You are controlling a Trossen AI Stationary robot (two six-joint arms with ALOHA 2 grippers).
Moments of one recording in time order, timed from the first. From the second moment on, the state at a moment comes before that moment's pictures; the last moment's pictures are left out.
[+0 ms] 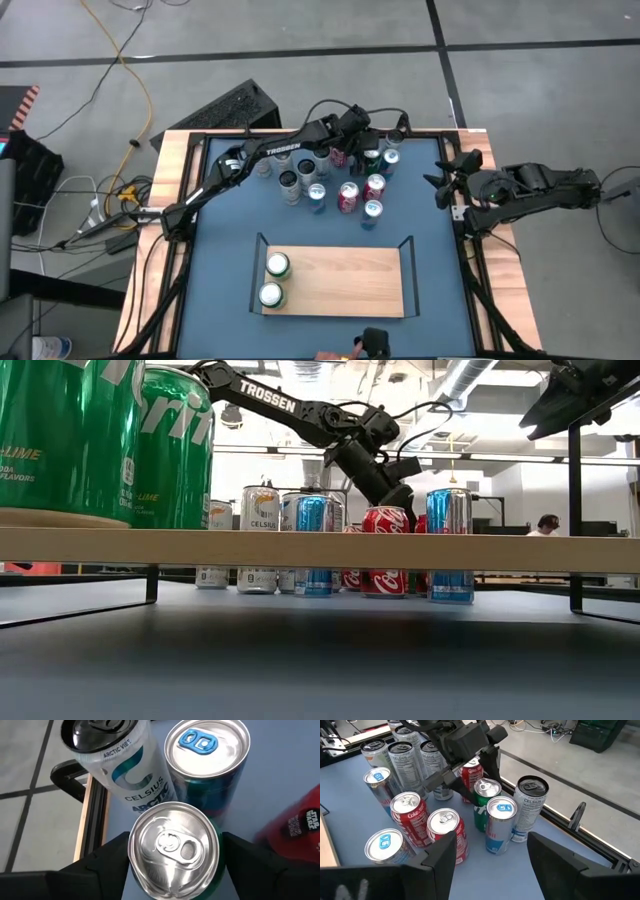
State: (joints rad) left arm 0.41 2.47 2.31 -0.49 0.12 0.47; right arm 0.14 0.54 0.84 -1.01 0.76 0.56
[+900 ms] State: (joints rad) left arm 0.35 2.17 2.36 -0.68 0.05 0.43; right arm 0.14 0.54 0.84 -1.03 0.76 0.55
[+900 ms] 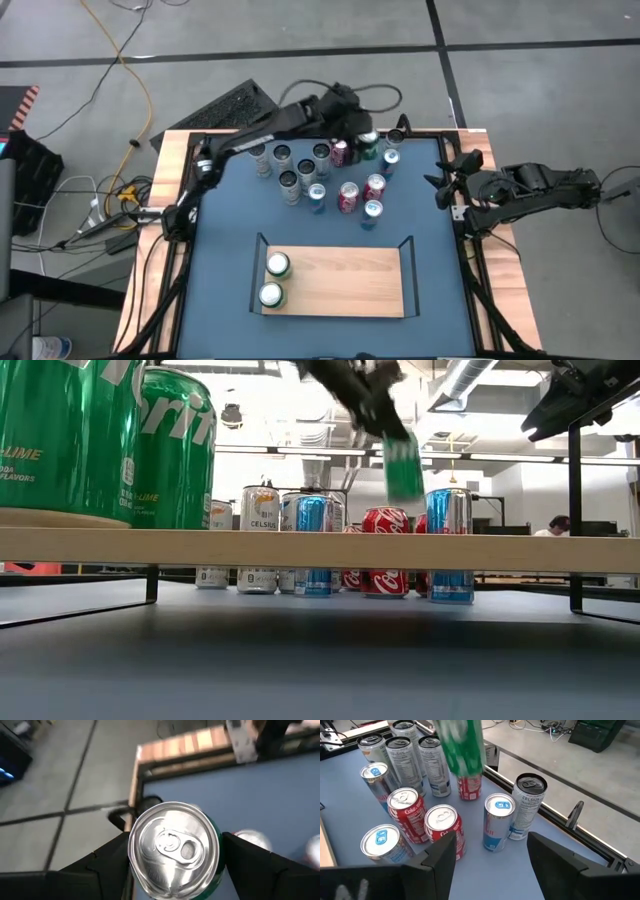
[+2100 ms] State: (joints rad) left arm -0.15 1.33 1.39 -0.64 -0.39 -0.17; right arm 0.14 0.54 0.84 -1.04 0.76 0.54
